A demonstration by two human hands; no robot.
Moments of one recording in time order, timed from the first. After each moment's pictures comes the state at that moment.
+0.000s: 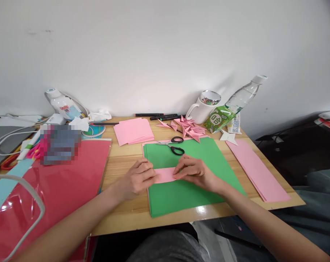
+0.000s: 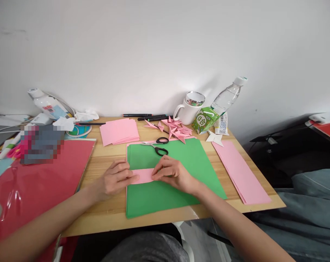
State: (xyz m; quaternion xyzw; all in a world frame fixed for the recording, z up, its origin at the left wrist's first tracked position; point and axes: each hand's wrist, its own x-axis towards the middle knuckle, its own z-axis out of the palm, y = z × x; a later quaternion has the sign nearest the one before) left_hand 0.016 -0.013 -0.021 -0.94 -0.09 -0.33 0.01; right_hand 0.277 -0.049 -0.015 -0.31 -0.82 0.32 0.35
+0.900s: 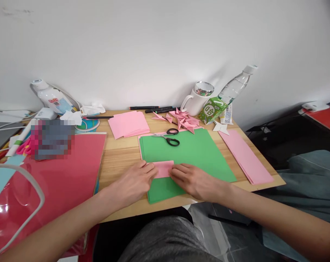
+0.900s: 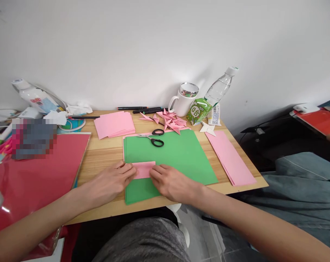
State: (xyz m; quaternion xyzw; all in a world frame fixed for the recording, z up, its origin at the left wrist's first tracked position) left_hand 0.022 -0.043 0.000 -0.99 -0.12 0.00 0.05; right_hand 0.260 -0.092 0.004 -0.28 -0.96 -0.02 0.02
